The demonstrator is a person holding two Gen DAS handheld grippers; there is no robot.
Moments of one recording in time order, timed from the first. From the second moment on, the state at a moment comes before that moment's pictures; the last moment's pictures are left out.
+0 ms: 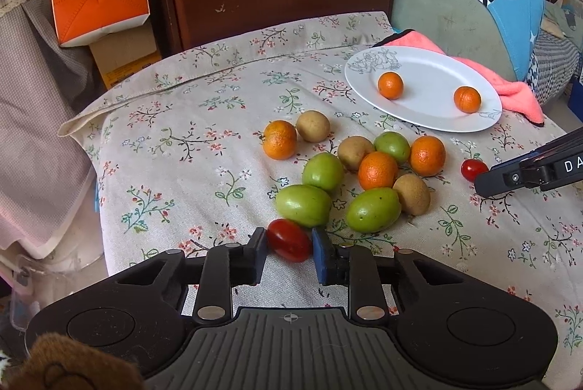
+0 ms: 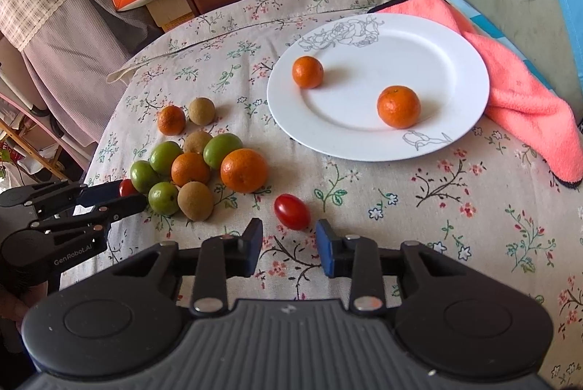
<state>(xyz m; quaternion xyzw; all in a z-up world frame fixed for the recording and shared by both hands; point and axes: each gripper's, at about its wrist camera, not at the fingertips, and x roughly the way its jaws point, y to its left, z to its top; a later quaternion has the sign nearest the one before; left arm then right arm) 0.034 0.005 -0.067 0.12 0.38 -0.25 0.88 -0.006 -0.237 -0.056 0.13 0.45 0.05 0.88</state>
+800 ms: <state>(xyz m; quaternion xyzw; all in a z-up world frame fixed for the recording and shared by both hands) 0.028 0.008 -0.057 0.10 0.38 -0.23 0.89 -0.006 -0.231 -0.053 0.11 0.42 0.05 0.90</state>
